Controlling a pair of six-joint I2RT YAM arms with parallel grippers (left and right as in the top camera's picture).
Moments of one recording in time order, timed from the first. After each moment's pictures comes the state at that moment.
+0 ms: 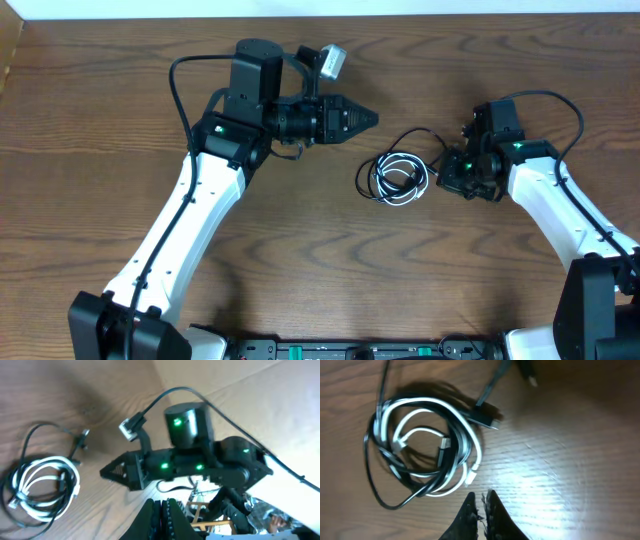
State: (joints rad) left arm -0.34 1.53 1.32 -0.39 0.97 -0.53; right arm 0.13 1.61 1.02 -0.68 -0.25 0.46
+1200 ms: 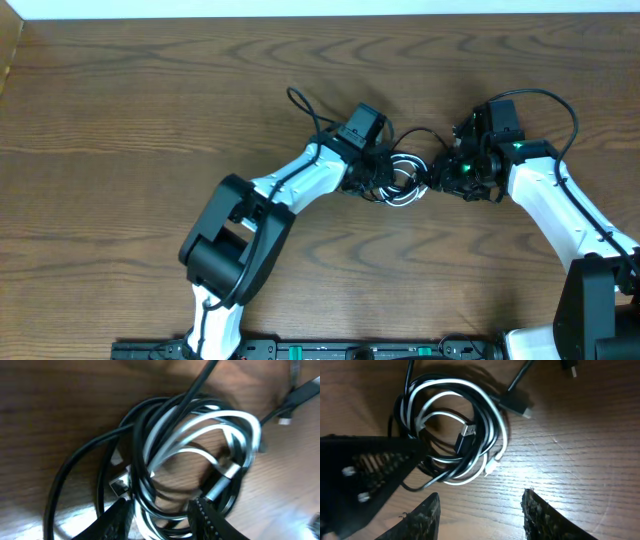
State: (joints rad) left arm -0.63 2.05 1.32 -0.41 0.34 -0.73; right arm 0.13 1.61 1.02 -0.69 -0.34 0.38
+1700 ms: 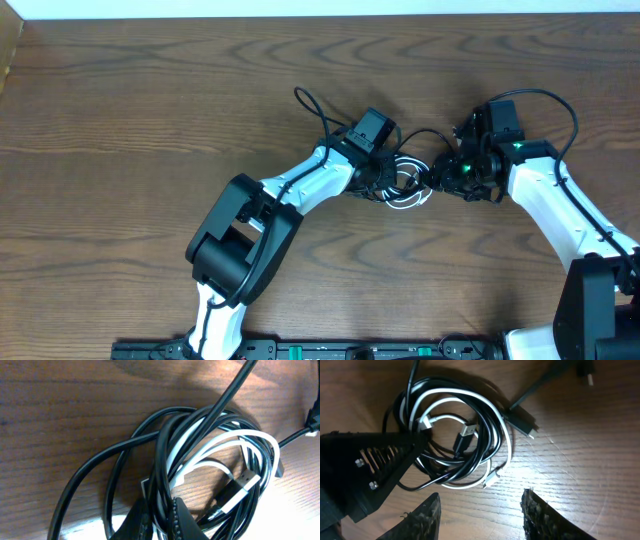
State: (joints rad) left arm -0.65 2.07 1.33 -0.41 0.26 -0.71; right arm 0.13 1.61 1.02 -0.69 -0.33 0.36
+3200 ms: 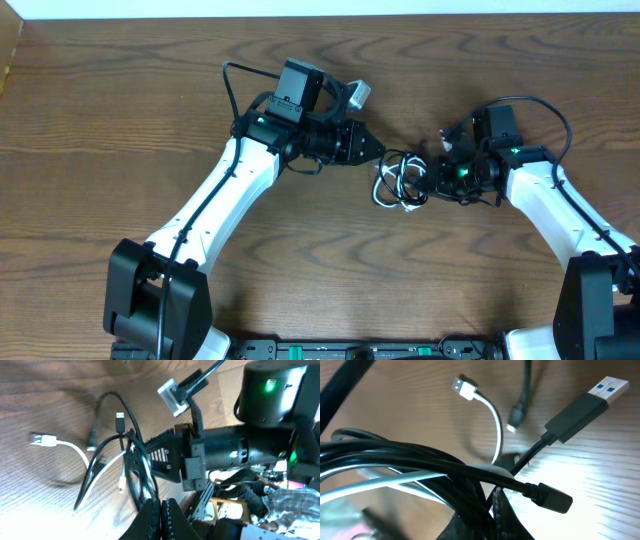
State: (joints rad) left arm -0.43 1.69 1.33 -0.57 0.85 -0.40; right arm 0.13 1.61 0.97 -0.63 -0.58 0.33
